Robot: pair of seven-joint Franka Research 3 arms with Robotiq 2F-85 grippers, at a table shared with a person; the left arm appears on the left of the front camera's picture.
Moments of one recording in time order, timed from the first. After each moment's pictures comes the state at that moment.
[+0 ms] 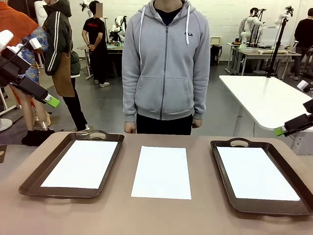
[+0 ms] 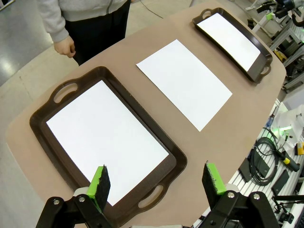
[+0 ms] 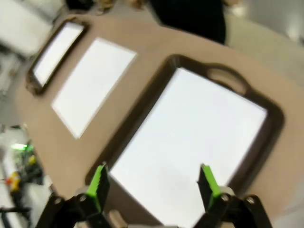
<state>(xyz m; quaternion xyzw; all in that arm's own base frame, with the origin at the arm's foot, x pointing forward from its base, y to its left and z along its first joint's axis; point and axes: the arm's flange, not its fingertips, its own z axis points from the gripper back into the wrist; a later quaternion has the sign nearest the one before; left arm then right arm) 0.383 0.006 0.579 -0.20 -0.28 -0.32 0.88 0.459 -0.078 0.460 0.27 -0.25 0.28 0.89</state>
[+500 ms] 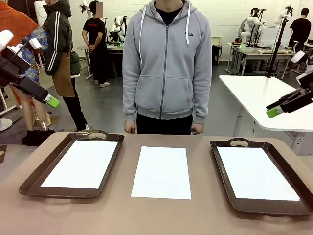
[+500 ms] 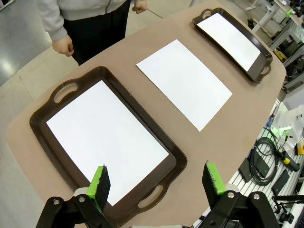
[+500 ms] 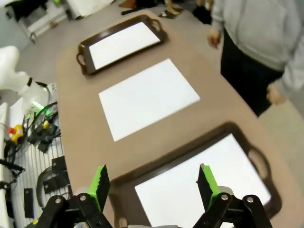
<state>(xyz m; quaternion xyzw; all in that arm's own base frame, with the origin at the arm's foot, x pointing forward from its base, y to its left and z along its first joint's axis) 0.383 0.006 0.580 -0.20 -0.28 -0.32 0.88 0.445 -0.018 0.546 0.29 -0.30 0.47 0.78</state>
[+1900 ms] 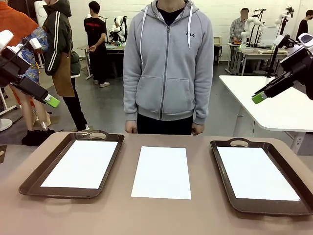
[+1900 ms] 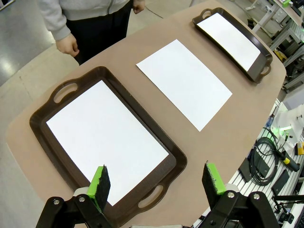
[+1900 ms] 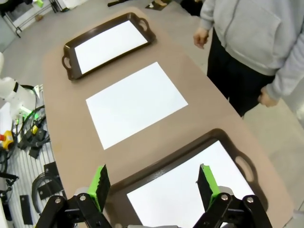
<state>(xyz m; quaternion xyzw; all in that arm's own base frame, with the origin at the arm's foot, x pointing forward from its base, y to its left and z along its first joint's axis) 0.383 0.006 0.580 -0.20 -0.28 -0.32 0.88 0.467 0.019 0.575 0.24 -0.29 0.45 0.81</state>
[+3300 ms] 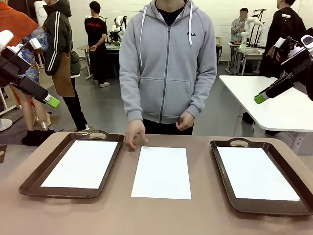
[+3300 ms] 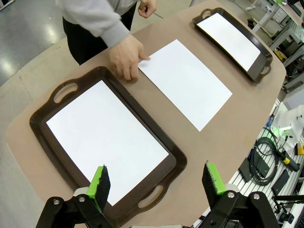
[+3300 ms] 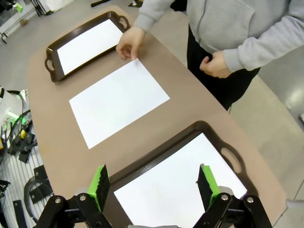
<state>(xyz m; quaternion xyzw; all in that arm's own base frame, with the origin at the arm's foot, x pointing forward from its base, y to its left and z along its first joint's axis) 0.383 0.006 0.580 -0.20 -0.28 -0.32 0.88 0.478 0.007 0.570 0.22 -0.29 0.43 0.83</state>
